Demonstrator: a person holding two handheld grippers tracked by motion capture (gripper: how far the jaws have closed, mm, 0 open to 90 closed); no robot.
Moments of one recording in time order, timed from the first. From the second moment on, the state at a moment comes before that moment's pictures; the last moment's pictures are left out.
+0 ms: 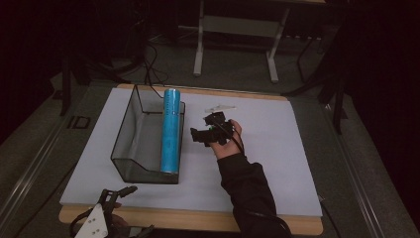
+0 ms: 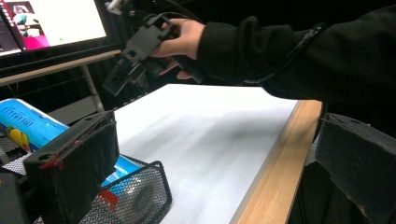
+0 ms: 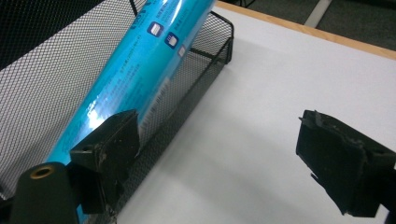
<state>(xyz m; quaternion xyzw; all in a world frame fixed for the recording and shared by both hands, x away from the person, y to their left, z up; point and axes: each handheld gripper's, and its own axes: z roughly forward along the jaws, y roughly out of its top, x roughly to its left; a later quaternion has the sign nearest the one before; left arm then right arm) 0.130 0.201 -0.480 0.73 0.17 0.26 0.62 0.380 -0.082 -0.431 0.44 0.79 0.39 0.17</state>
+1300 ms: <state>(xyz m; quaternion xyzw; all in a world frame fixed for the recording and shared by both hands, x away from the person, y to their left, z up) 0.133 0.201 -0.482 0.73 0.17 0.26 0.61 0.313 -0.234 -0.480 0.44 0.78 0.39 0.20</state>
